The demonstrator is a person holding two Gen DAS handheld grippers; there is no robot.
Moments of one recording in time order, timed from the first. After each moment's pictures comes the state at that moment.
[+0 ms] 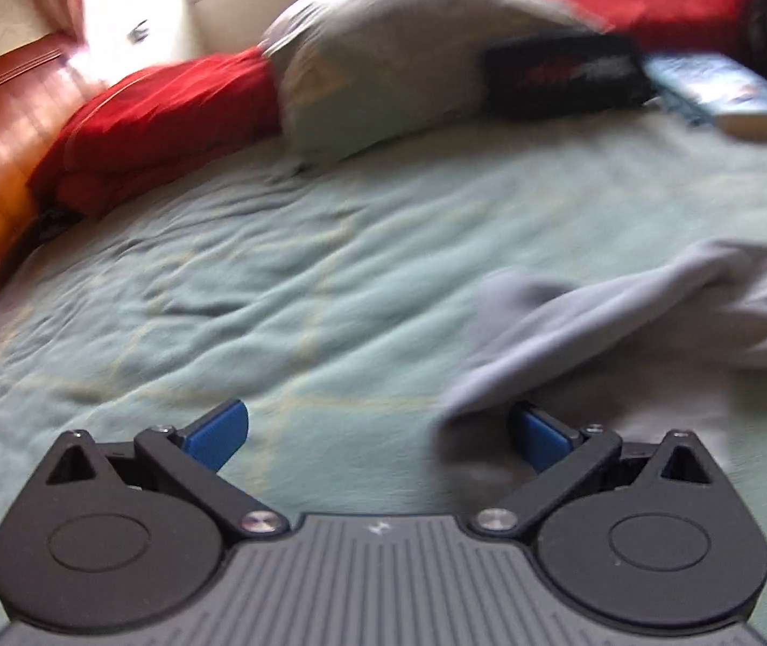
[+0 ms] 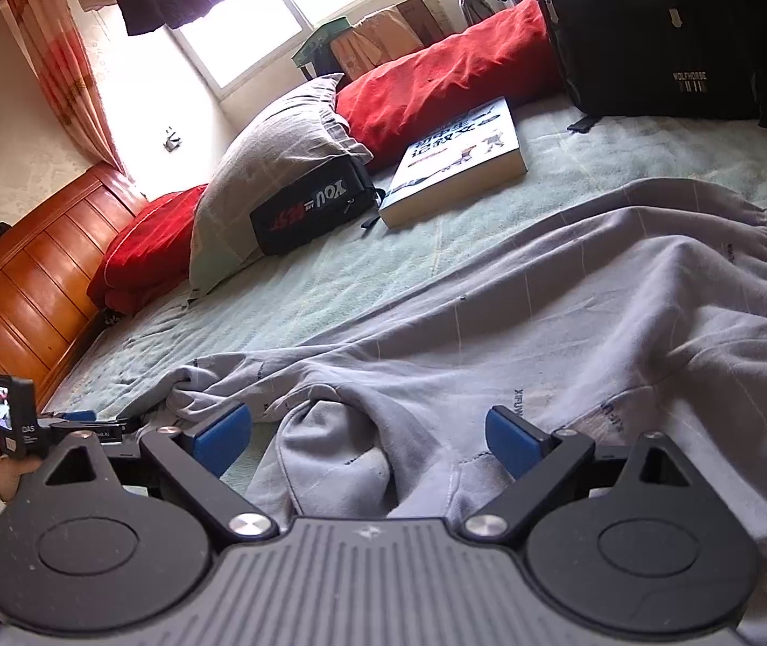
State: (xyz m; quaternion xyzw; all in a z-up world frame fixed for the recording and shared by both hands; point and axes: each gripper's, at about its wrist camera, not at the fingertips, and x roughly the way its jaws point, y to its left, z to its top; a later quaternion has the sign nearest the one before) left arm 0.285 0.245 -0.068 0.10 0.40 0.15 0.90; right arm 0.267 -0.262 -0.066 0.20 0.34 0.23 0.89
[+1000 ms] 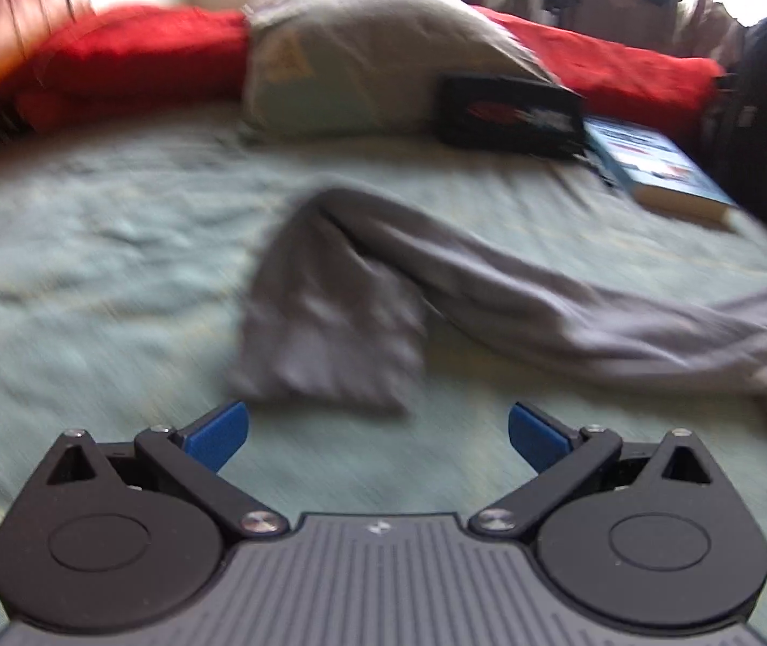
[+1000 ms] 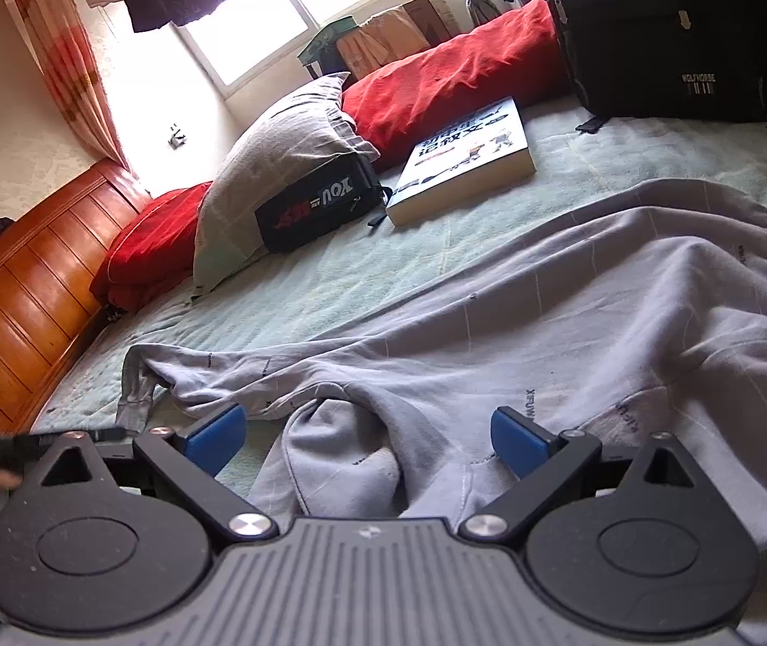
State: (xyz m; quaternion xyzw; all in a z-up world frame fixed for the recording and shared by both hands) left arm 0.234 0.228 -0.053 -0.07 0.41 0.05 0.91; right arm 0.268 -0.256 -0.068 0.20 0.34 0.24 0.89
